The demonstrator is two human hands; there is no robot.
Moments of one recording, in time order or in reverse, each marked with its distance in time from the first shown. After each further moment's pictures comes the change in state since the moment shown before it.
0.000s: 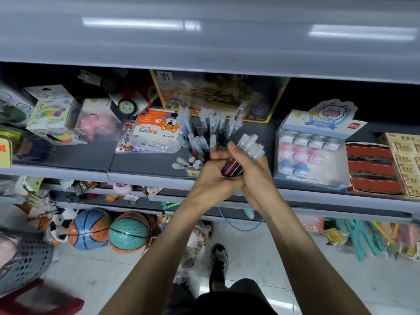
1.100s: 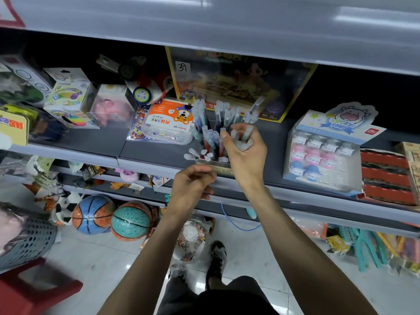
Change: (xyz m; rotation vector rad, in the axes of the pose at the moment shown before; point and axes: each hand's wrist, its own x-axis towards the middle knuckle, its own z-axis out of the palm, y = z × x) left_hand -0.029 -0.062 -0.040 -0.268 0.461 -0.223; right_hand 0.046 0.036 0.016 -0.455 0.187 -0.457
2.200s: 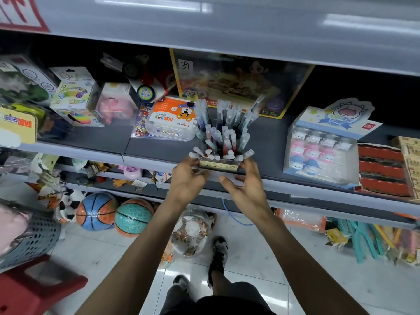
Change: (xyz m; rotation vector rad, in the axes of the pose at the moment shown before) left_hand 0.017 0.001 -0.020 0.554 0.040 0.182; right_hand -0.073 0.027 -0.038 -0.286 -0.304 0.137
